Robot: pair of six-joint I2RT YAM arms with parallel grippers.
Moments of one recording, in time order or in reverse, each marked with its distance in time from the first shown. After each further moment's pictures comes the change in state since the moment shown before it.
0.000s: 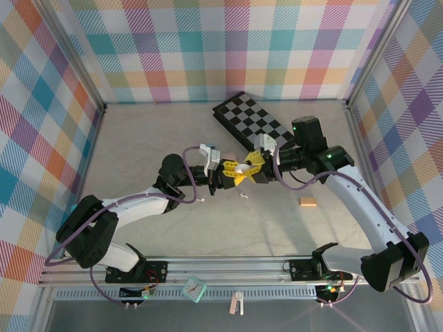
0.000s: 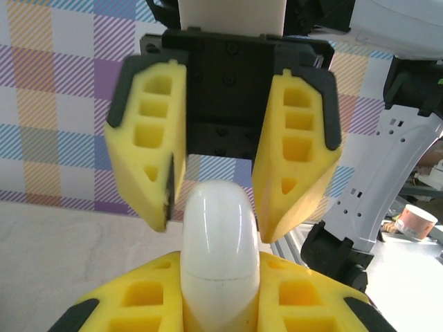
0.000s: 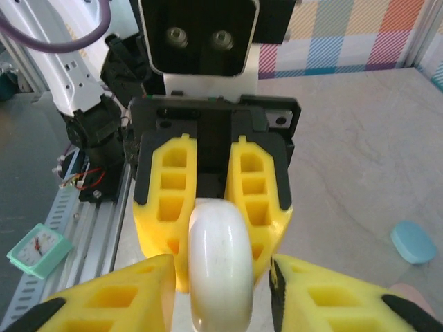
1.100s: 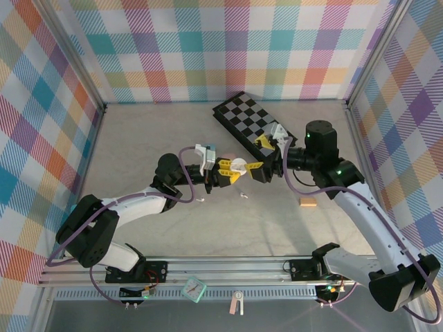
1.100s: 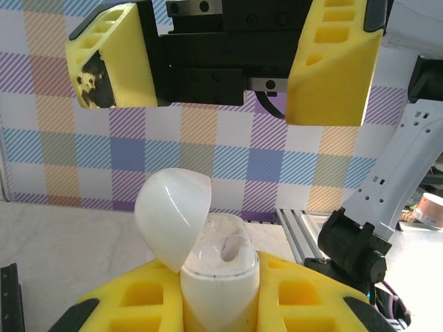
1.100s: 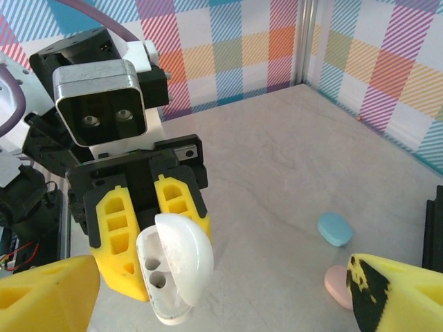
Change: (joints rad) left arm 0.055 0.004 -0.028 0.037 0.027 0.048; right arm 0.004 -0.156 -0.124 0.294 0.213 0.381
